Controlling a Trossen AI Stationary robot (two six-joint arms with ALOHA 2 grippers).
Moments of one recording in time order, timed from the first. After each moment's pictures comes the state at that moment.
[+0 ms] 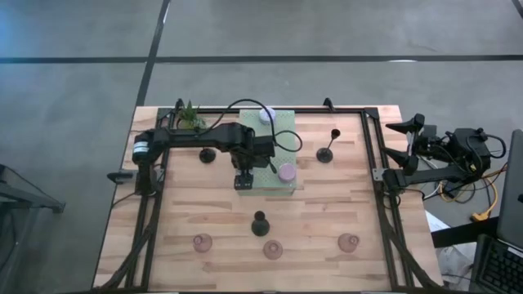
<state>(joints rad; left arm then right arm) 0.08 1.87 1.83 -1.35 0.03 0.07 0.13 0.04 0.85 -0.93 0.47 0.10</state>
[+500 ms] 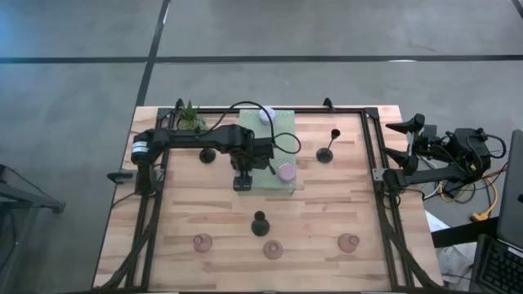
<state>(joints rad) 0.08 1.87 1.78 -1.32 0.03 0.08 0.13 0.04 0.85 -0.93 0.47 0.10</state>
